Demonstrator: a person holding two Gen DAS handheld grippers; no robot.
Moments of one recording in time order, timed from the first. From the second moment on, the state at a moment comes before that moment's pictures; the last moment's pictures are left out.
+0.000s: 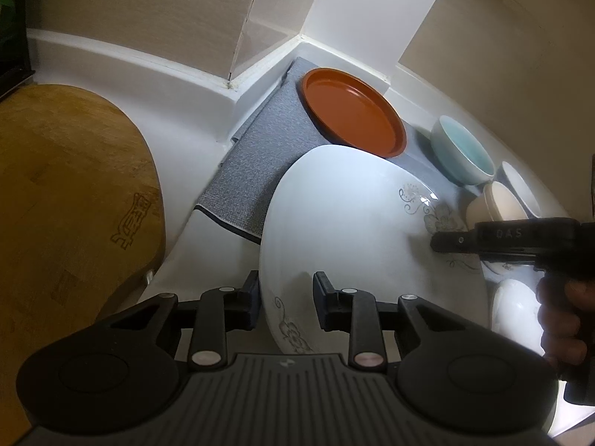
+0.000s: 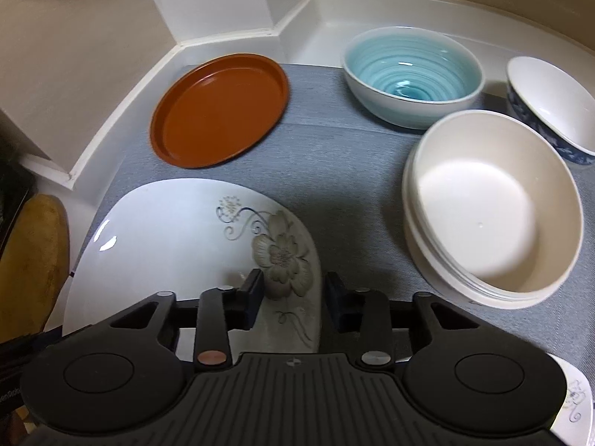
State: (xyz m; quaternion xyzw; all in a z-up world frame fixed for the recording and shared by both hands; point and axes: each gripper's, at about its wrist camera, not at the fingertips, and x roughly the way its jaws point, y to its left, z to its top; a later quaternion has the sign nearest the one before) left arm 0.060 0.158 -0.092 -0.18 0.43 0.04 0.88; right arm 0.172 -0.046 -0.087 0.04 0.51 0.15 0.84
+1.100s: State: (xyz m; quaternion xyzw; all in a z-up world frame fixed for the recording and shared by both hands) left arm 0.044 0.151 -0.077 -0.17 0.40 0.06 0.90; right arm 0.153 -0.053 -0.070 0.05 0.47 0.18 0.86
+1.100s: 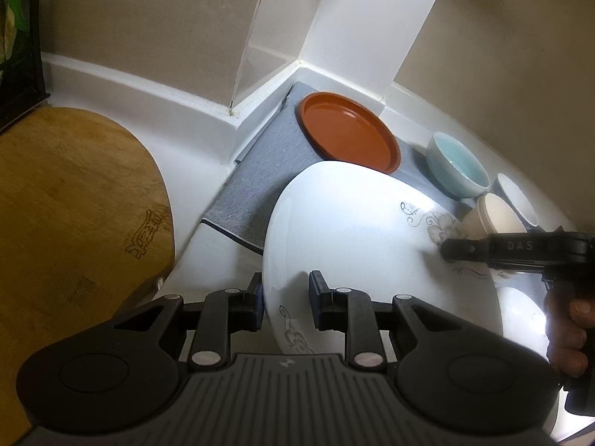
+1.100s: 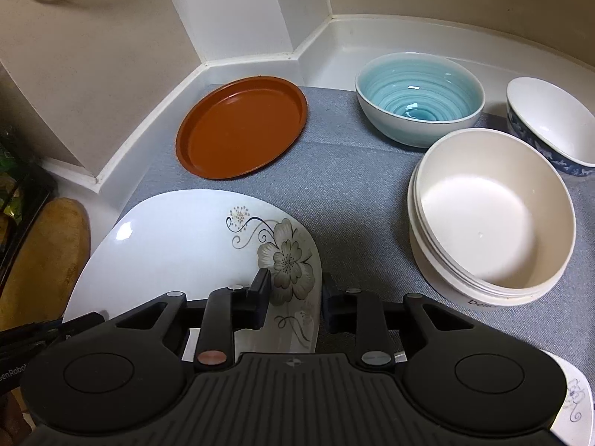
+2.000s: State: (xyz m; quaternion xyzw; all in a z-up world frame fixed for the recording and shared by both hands) left arm 0.001 0.031 -0.048 -0.14 0.39 0.05 0.91; right arm 0.079 -0.163 -0.044 0.08 0.44 0.17 0.88
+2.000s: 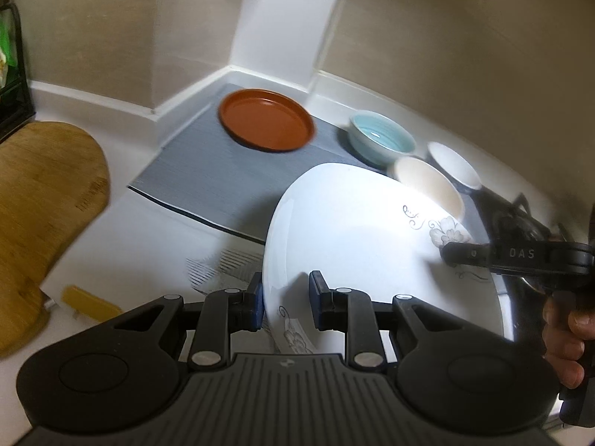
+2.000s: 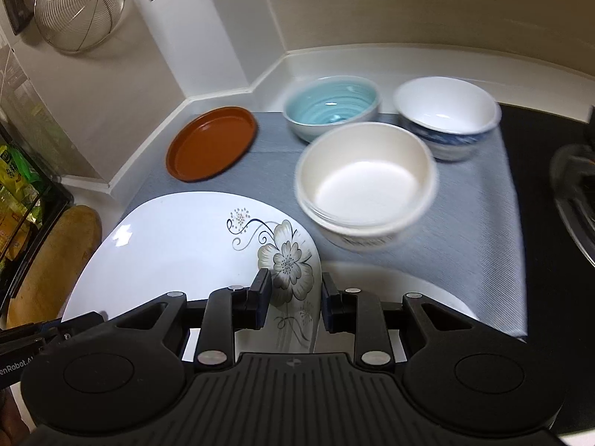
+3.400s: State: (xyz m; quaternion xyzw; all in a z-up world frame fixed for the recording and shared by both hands) left arm -0.020 -0.044 -0.064 -0.09 0.42 0.02 0.90; right arm 0.027 -0.245 -0.075 0.12 0.45 0.13 0.88
